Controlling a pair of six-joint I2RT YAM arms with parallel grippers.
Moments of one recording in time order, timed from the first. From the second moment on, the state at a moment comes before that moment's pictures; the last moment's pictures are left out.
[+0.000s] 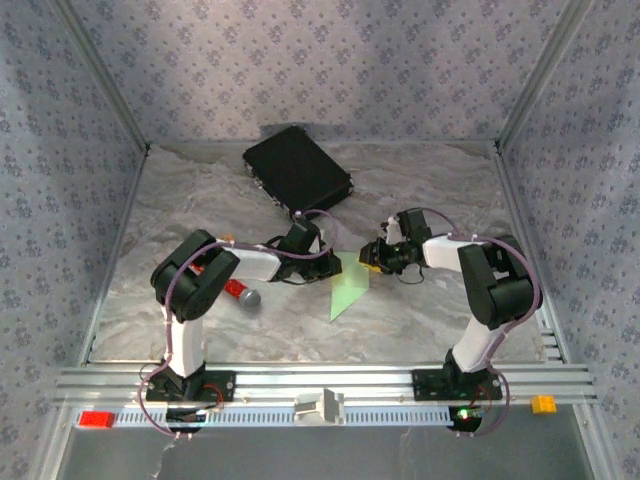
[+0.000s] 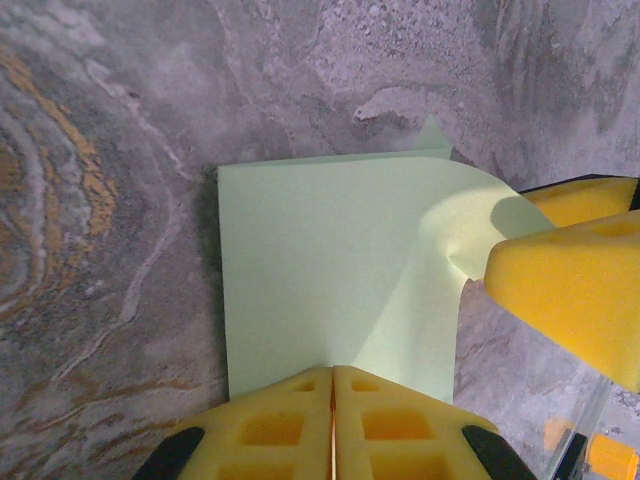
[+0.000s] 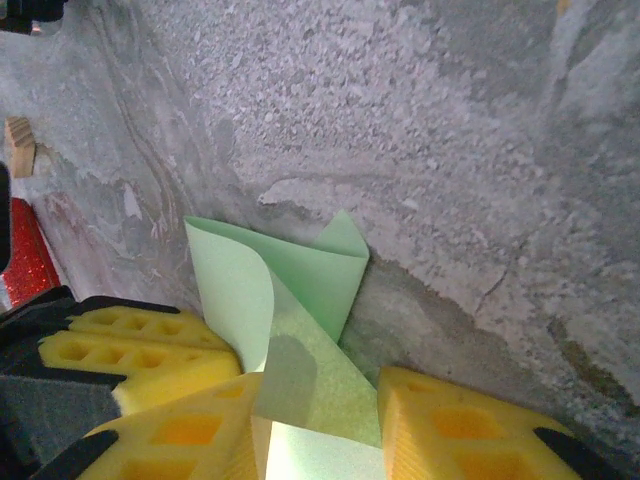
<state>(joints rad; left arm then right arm) -0.75 1.93 0.94 0.17 0.43 -0.93 0.28 1.72 0.78 -0.09 -0.65 0.57</state>
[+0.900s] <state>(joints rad) -0.72 1.93 0.93 0.20 0.50 -0.92 0.22 1.76 0.80 -0.11 -0.77 0.45</state>
